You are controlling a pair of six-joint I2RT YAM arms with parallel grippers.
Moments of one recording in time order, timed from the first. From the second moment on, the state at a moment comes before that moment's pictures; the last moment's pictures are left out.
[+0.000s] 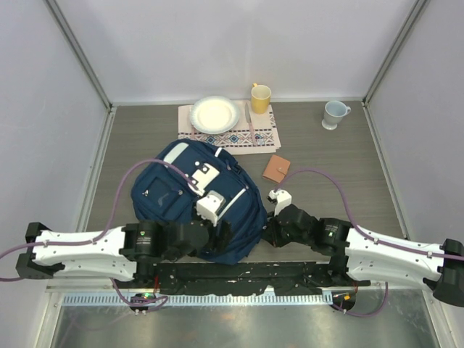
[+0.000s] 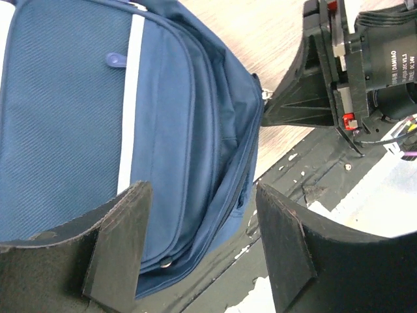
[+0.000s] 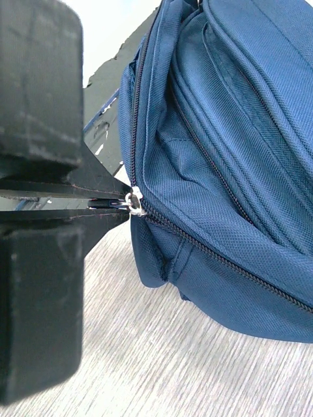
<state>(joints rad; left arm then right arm) -1.50 0.85 0.83 -0.61 -0.61 -0.65 1.12 0.84 0.50 -0.42 0.14 0.66</state>
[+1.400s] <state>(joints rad) -1.50 0.83 0.65 -0.50 -0.54 -0.93 1.17 0.92 0.59 -0.26 0.11 0.69</state>
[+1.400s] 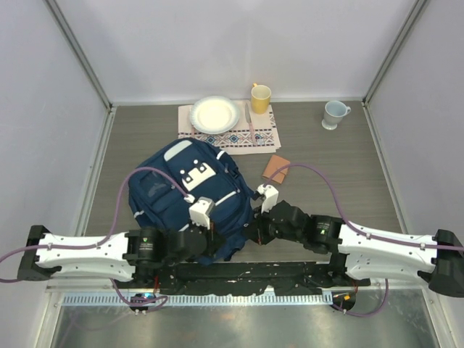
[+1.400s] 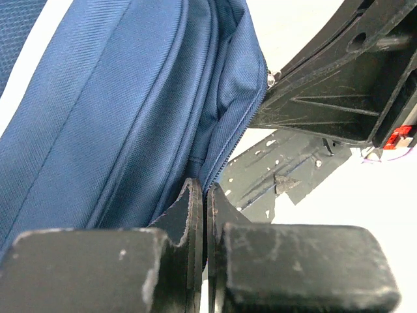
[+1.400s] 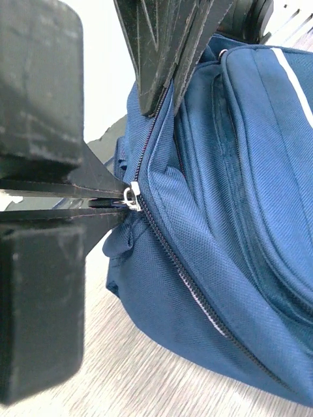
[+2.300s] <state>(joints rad) -1.51 0.81 0.69 -0.73 -0.55 -1.04 1.09 1.14 0.80 -0.51 -0.02 0.59</state>
